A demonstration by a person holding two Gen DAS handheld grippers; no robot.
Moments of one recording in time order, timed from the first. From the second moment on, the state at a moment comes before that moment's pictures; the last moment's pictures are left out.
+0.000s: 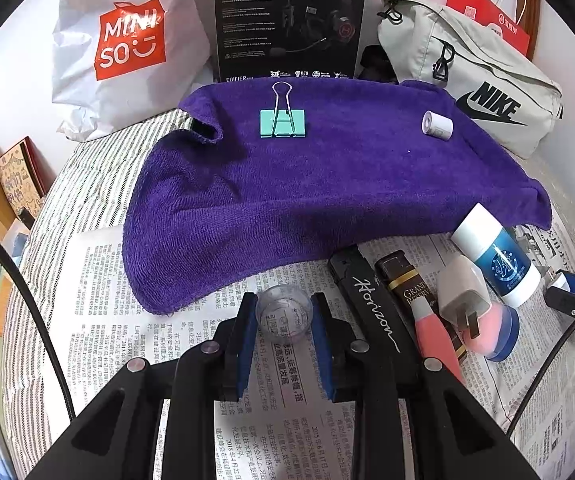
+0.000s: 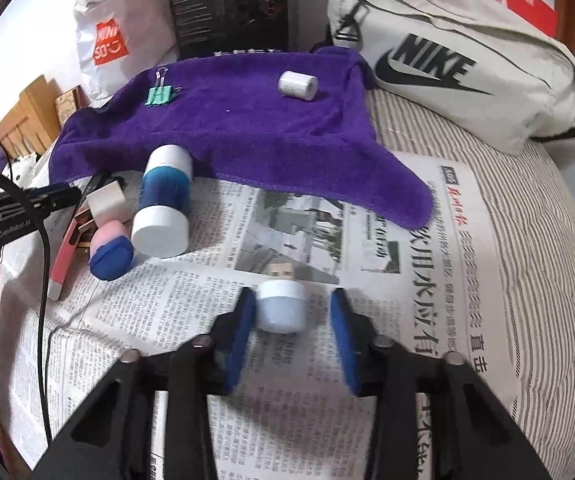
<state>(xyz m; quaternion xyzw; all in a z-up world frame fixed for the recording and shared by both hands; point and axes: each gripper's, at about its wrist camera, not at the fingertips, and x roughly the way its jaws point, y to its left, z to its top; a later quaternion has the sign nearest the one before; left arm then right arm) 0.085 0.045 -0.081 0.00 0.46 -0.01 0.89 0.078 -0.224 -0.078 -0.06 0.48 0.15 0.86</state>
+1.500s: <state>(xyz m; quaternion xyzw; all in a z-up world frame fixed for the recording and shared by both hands) 0.074 0.059 -0.062 -0.04 0.46 -0.02 0.89 0.086 -0.221 -0.054 -0.05 0.46 0.15 0.87</state>
